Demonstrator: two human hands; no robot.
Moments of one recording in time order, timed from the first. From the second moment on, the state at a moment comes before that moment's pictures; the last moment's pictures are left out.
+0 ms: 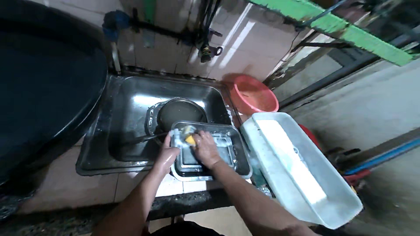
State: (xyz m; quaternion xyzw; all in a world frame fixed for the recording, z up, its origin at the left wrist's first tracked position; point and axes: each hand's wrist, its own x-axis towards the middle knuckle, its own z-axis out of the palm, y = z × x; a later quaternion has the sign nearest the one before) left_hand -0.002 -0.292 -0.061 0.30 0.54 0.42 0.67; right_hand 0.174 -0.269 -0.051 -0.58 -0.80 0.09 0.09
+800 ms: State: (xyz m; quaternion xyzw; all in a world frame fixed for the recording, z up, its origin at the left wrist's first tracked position) left_hand 0.000 -0.283 -0.064 0.28 0.56 0.40 0.67; right_hand 0.192 -0.246 -0.038 -0.76 -0.64 0.12 0.01
